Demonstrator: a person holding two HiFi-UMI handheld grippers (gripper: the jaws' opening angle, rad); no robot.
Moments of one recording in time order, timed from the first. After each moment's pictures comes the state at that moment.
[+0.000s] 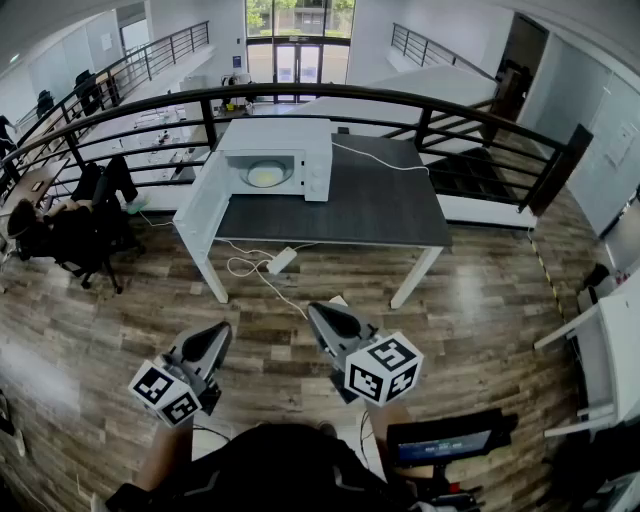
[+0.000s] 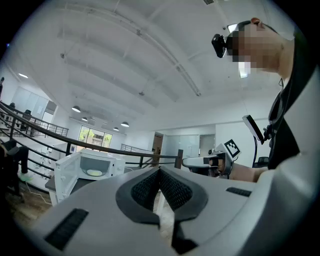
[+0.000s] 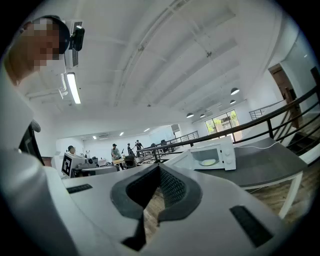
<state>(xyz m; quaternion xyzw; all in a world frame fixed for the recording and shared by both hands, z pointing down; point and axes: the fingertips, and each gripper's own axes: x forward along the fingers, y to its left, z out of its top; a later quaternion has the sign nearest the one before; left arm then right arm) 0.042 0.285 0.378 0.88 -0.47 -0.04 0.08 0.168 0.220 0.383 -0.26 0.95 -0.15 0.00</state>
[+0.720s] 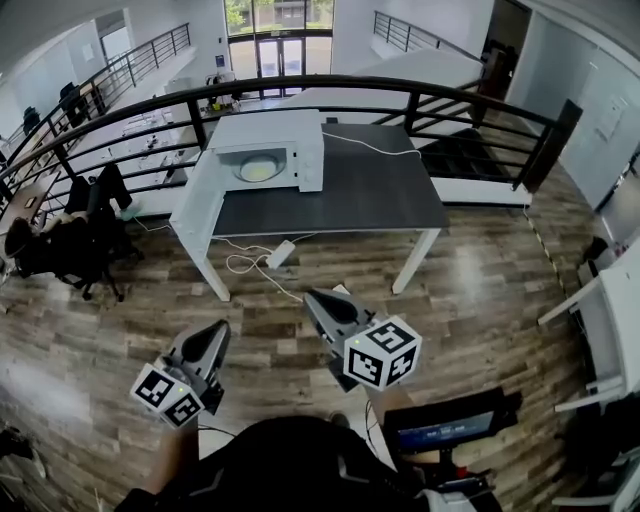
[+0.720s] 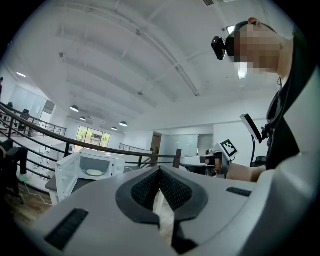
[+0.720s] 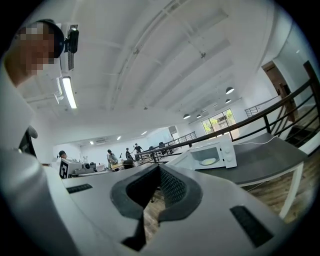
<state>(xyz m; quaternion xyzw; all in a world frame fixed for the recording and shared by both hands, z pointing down) 0.032 0.296 0.374 0.88 -0.46 -0.04 0.08 0.157 0.222 0.380 -0.28 0.95 -0.17 0.02</state>
